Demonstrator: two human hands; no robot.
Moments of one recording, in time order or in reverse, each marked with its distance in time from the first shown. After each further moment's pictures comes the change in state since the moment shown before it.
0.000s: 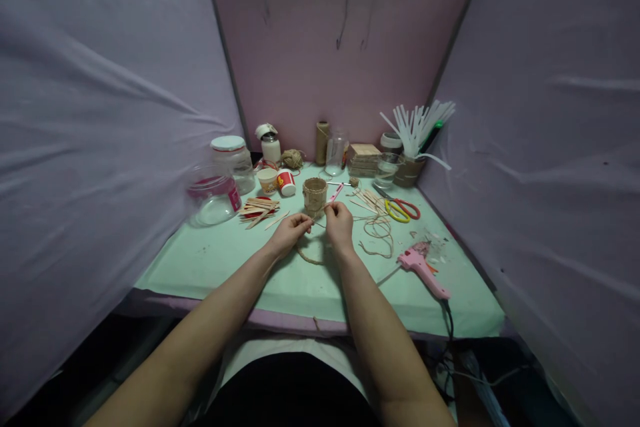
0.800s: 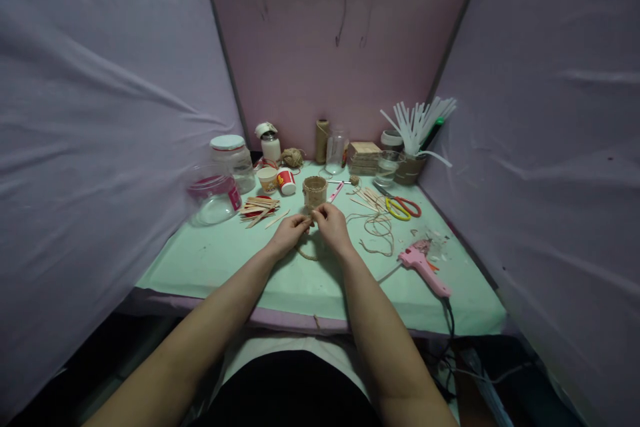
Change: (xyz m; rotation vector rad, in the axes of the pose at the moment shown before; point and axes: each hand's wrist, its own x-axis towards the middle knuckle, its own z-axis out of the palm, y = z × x) left_hand 0.005 -0.013 -0.005 0.162 0.015 0.070; right_hand -0.007 -0.006 0.002 -0.161 -0.253 -0.138
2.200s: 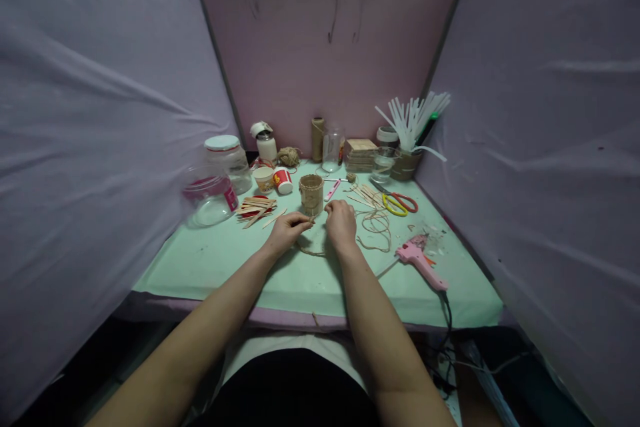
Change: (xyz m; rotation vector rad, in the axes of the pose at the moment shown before) left_hand -0.005 0.009 0.001 0.062 0.015 0.175; right_hand 0.007 0.025 -0.014 -0.514 0.105 -0.003
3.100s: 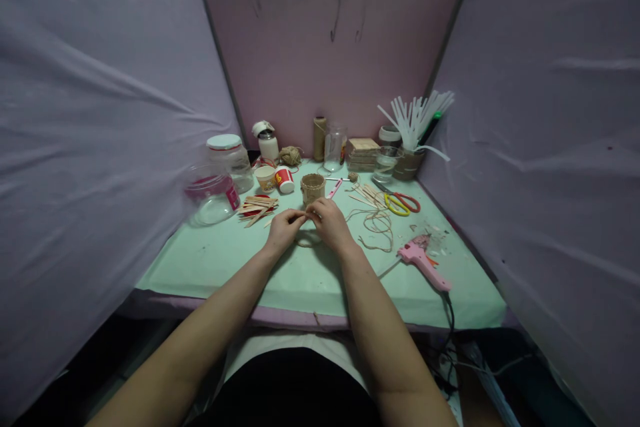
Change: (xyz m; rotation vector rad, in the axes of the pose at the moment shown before) left_hand 0.001 -0.002 -0.005 0.198 0.170 -0.009; right_hand -0.006 -0.025 -0.011 0.296 -0.152 -0.399
